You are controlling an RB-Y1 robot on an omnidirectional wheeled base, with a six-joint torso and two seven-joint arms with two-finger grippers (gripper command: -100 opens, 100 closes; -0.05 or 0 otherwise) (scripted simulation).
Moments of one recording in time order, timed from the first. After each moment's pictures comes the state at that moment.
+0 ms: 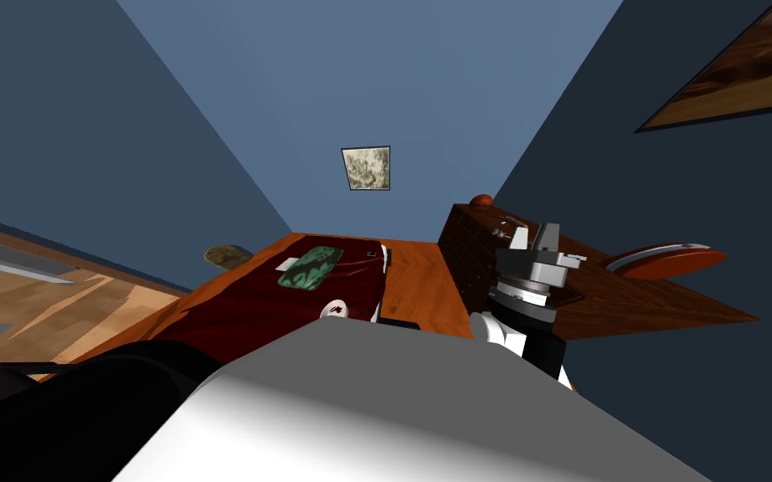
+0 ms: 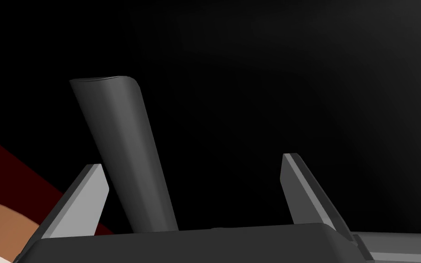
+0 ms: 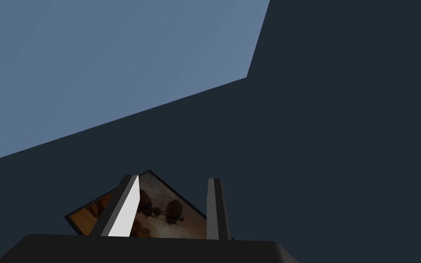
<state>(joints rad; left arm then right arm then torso) 0.75 0.29 -0.28 -1.30 0.22 0.40 -0.11 0.49 0.00 -0.05 -2.38 -0.09 -0.51 0.04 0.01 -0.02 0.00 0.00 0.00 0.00</state>
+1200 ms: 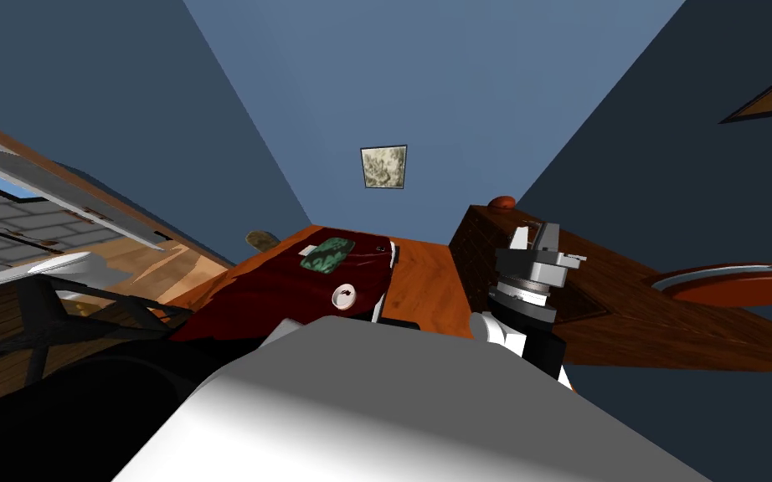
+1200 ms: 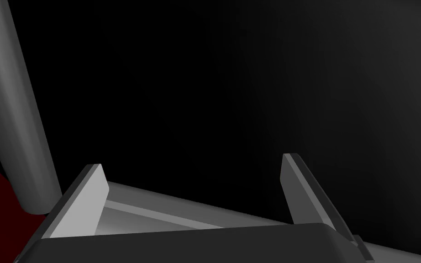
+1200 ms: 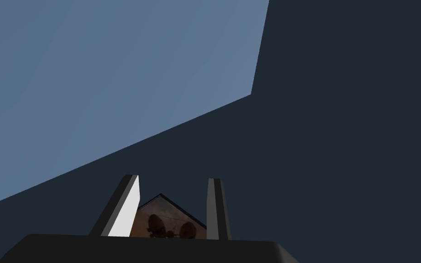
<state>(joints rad) 0.69 0.28 -0.14 -1.25 0.26 0.41 -0.08 0.49 0.00 -0.05 -2.38 -0.09 -0.51 0.04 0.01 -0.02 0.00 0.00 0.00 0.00</state>
